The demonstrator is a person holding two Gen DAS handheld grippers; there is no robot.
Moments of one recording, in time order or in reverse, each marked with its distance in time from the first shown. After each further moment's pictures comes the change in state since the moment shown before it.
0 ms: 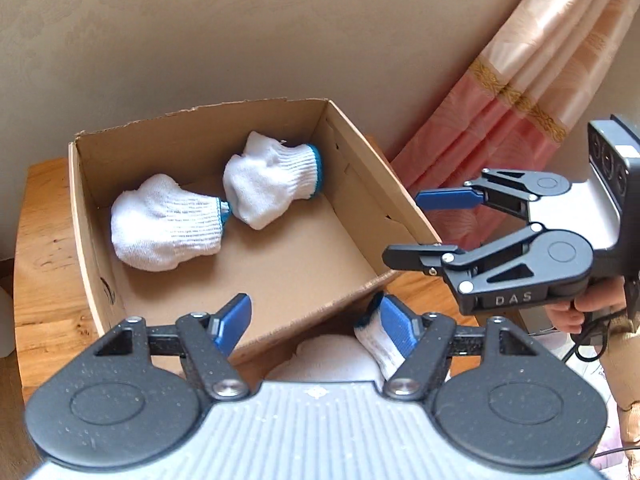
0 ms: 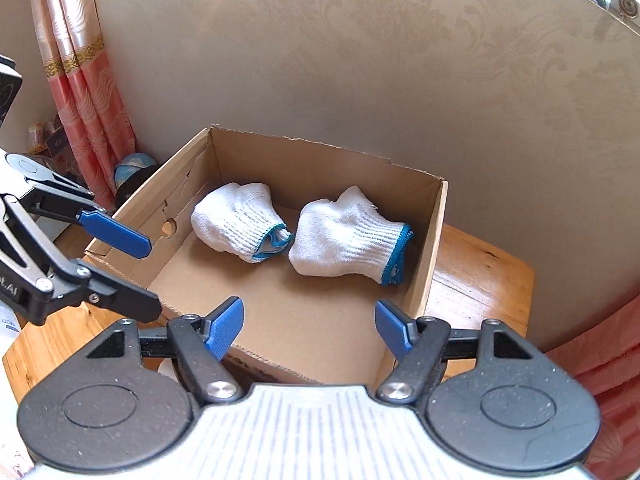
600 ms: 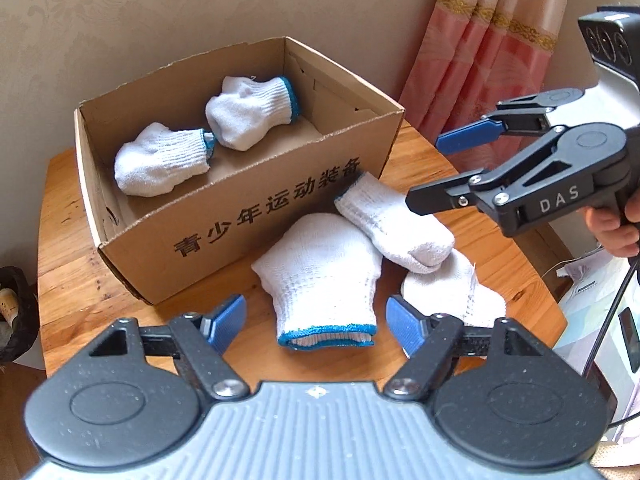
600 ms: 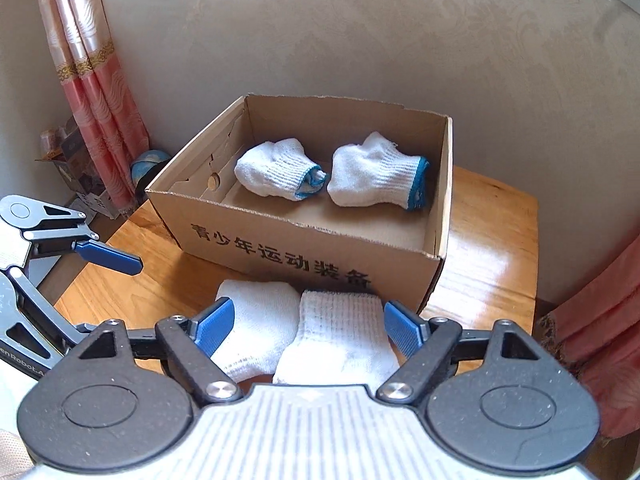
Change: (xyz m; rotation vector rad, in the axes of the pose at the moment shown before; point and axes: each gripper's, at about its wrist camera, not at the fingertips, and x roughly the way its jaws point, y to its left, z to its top) left arm 0.005 -0.051 -0.099 0.193 0.035 0.143; right arm -0.036 0.032 -0.074 0.094 0.019 0.030
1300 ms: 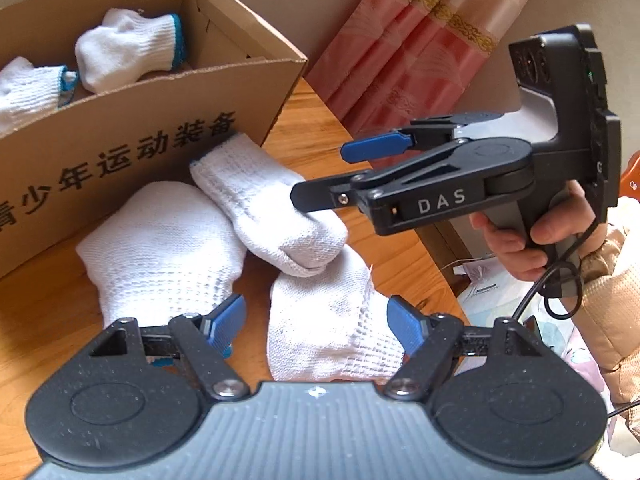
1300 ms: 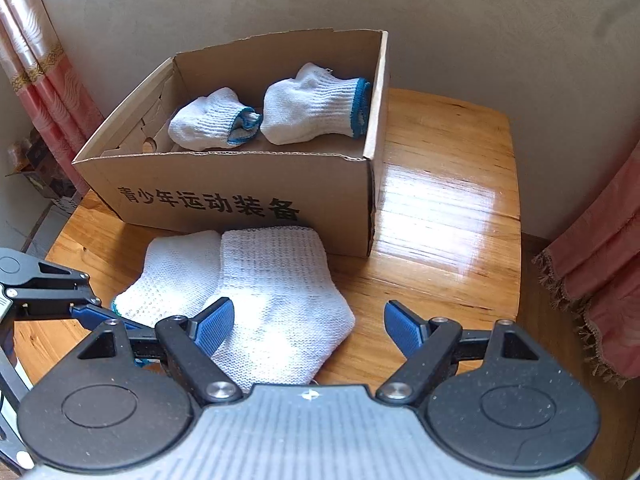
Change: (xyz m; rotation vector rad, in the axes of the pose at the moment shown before) left arm 0.070 -0.032 0.008 -0.094 0.094 -0.351; right arm 0.032 -0.050 -0.029 0.129 0.082 -0.038
